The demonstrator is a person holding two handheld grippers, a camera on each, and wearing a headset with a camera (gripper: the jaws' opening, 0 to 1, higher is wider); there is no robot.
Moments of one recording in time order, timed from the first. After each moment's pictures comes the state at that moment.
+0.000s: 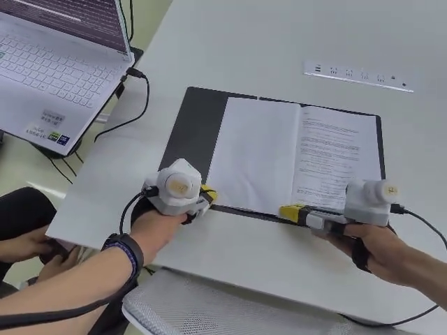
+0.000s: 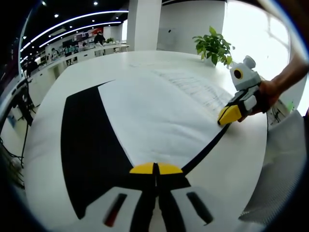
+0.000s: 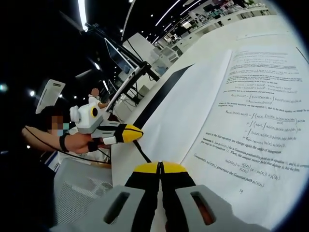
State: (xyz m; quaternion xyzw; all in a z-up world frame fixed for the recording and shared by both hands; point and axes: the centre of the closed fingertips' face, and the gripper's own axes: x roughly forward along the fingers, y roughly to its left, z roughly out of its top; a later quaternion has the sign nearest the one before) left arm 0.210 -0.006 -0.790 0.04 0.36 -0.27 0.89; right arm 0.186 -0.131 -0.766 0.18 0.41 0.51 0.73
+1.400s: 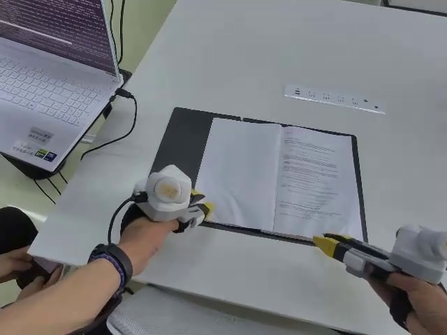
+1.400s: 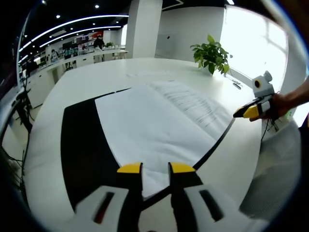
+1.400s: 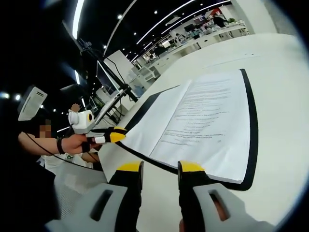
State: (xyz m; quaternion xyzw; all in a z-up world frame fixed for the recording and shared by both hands) left arm 0.216 -0.021 -0.756 0.02 0.33 -0.28 0.90; right arm 0.173 -0.247 -0.731 0.18 0.36 0.38 0.83
